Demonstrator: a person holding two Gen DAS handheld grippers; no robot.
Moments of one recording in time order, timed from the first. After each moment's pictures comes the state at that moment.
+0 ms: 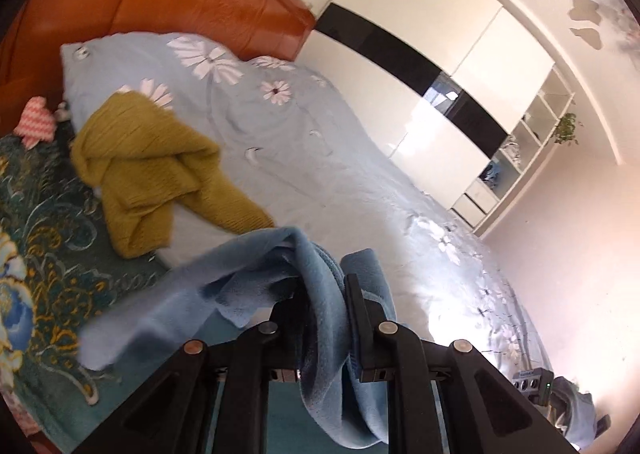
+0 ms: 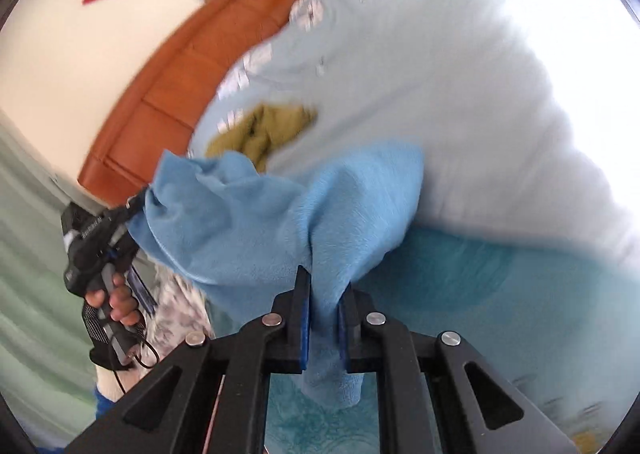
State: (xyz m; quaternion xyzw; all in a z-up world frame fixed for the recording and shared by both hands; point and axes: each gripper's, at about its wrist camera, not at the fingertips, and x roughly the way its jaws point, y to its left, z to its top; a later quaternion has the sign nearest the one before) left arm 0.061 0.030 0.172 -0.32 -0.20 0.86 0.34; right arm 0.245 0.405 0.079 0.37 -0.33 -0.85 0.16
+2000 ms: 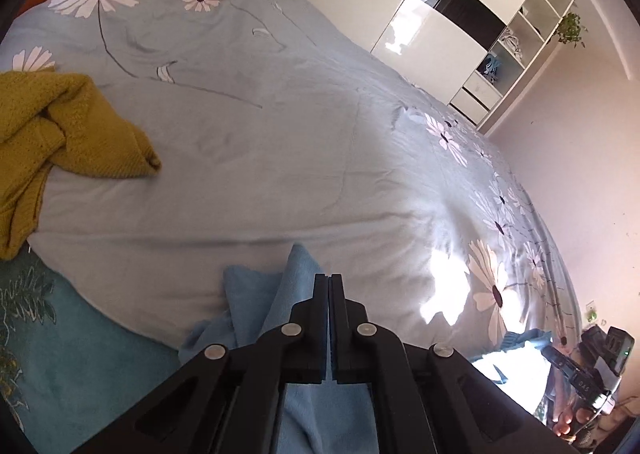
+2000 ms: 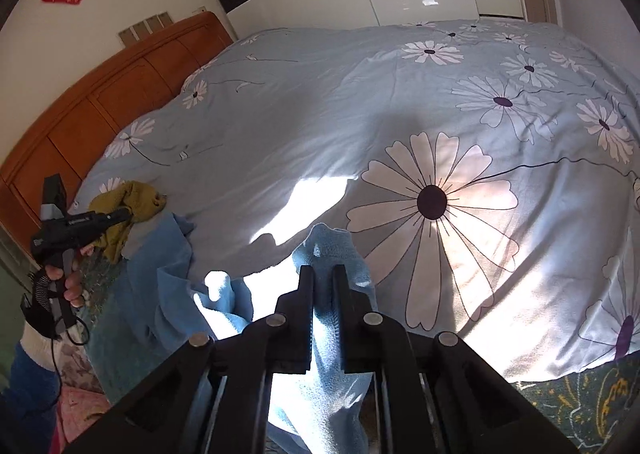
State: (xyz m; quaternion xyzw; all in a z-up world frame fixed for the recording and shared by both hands) left arm 0.033 0.208 0.103 -0.47 -0.07 0.80 0.36; right arm 0.335 0.562 0.120 0.37 -0.21 -0.90 -0.07
